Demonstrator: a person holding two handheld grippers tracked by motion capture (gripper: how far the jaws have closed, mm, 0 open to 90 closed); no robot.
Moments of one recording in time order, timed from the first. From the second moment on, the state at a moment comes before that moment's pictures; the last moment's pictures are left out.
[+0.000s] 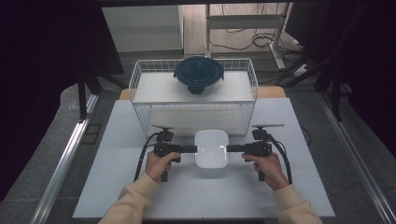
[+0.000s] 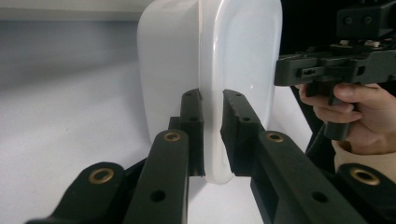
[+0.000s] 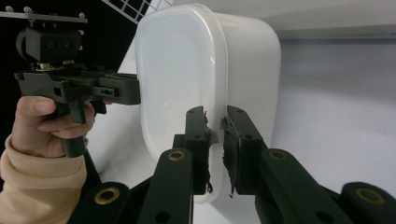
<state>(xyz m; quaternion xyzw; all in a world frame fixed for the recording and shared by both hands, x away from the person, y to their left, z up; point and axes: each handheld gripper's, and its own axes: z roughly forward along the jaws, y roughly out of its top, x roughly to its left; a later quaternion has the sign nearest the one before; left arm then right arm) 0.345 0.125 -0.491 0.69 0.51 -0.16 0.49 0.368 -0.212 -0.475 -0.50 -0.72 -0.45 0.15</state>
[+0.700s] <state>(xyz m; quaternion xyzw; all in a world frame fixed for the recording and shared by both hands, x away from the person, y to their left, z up) 0.333 0.127 -0.472 0.70 0.48 -0.13 0.51 0.355 -0.208 -0.450 -0.46 -0.75 -0.47 0.10</state>
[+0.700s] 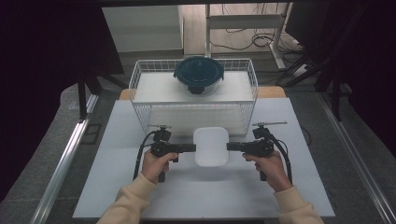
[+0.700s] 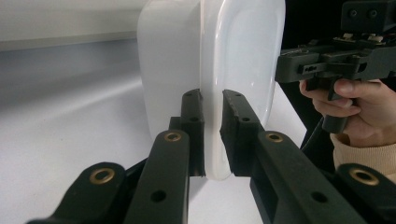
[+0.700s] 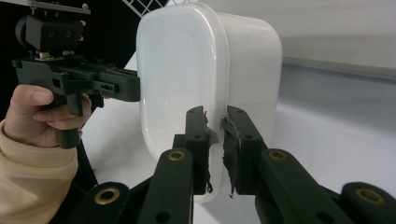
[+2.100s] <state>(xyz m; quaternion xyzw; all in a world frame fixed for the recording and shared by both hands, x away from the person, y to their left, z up) 0.328 0.151 -0.402 0.71 0.45 -0.06 0.54 0.353 -0.186 -0.382 -0.39 -0.76 -0.52 0.04</state>
